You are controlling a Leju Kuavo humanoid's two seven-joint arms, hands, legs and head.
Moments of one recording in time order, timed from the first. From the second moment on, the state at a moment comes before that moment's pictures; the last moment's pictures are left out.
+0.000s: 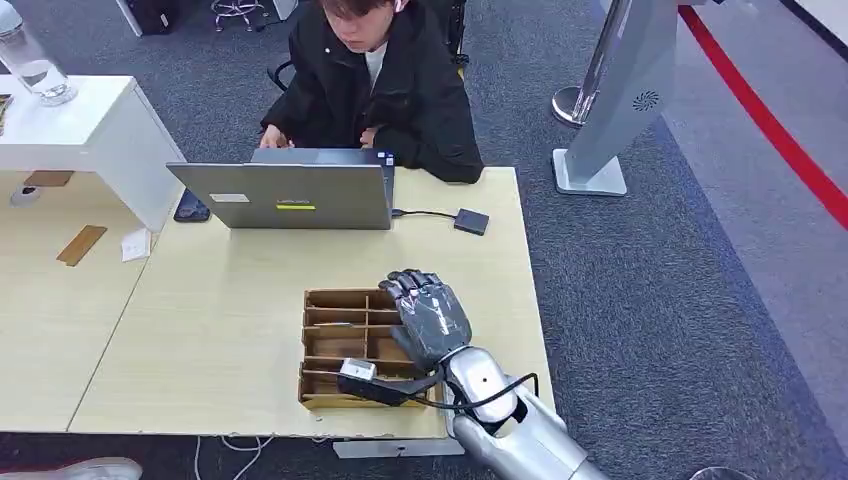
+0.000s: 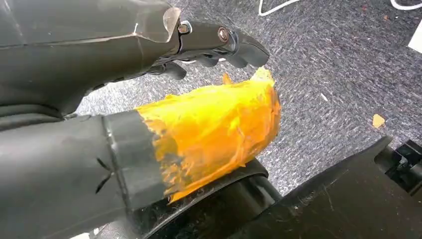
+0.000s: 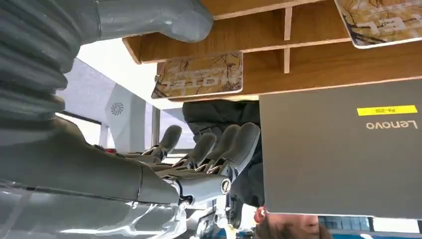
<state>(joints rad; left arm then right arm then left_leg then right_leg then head) -0.06 -0.24 0.58 -0.20 -1.53 0.24 0.05 -0.36 0.11 0.74 -1.19 1.22 -0.21 0.13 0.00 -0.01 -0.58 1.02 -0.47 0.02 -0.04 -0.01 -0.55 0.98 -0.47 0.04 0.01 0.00</state>
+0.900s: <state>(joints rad) -0.06 -0.24 0.58 -0.20 -1.53 0.24 0.05 -0.36 0.12 0.74 -1.17 1.21 -0.20 0.13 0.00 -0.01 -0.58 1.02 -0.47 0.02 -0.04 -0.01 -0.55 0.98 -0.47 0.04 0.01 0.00</state>
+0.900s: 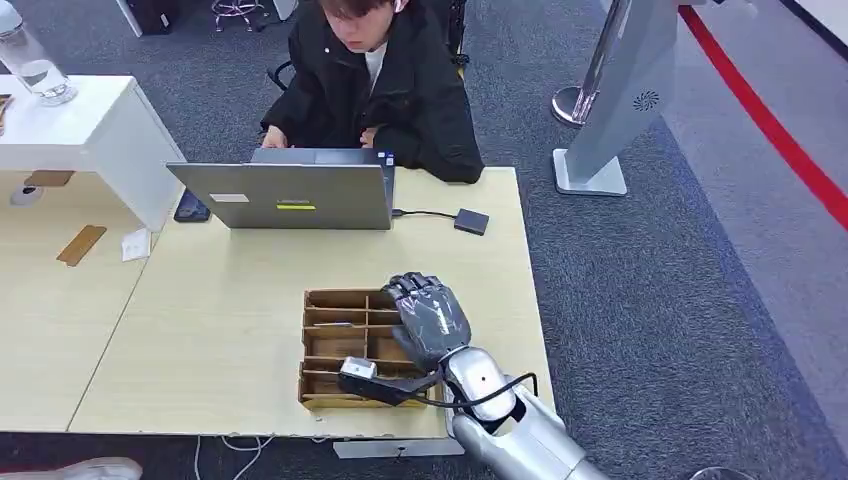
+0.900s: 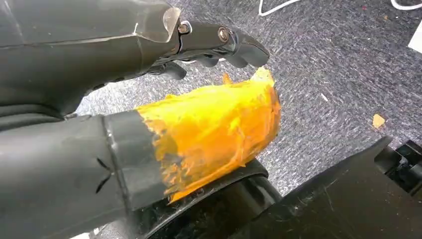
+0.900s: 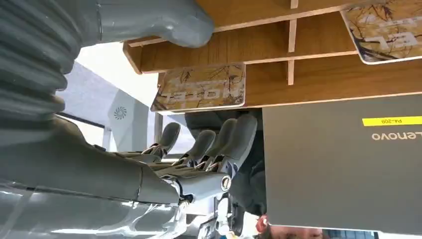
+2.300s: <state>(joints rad) -0.01 -0.08 0.84 -0.20 -1.20 -0.19 -0.06 -0.42 0.14 0.76 -1.09 1.13 -0.25 0.07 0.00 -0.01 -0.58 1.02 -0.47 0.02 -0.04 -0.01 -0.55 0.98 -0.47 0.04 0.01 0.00</state>
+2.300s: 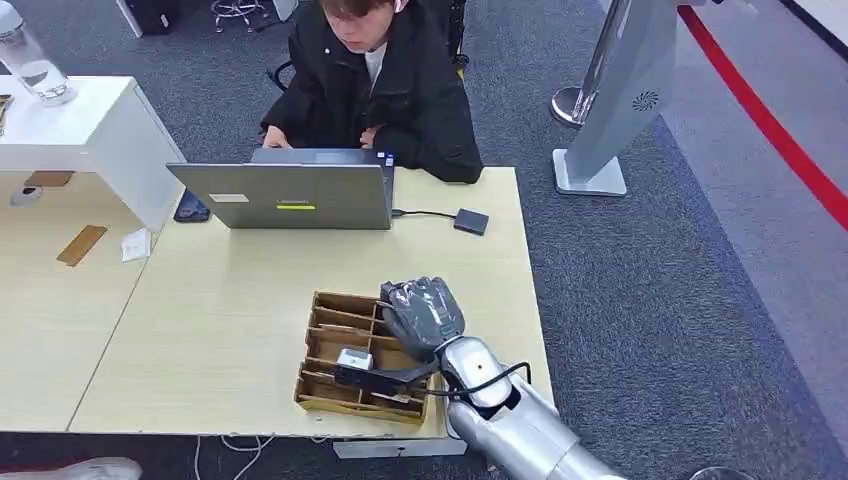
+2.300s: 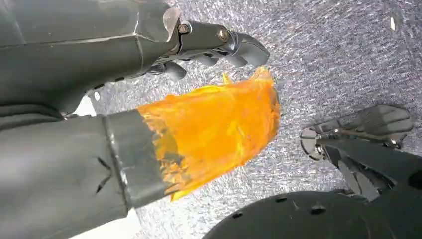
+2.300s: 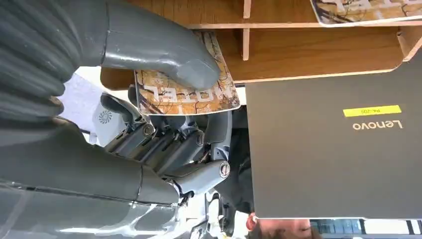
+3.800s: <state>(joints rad) 0.08 -0.01 1.07 -0.24 -1.14 -0.44 -0.06 -0.41 0.04 0.80 -1.42 1.08 -0.57 -0.07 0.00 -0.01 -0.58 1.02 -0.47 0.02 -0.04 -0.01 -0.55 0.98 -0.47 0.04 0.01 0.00</state>
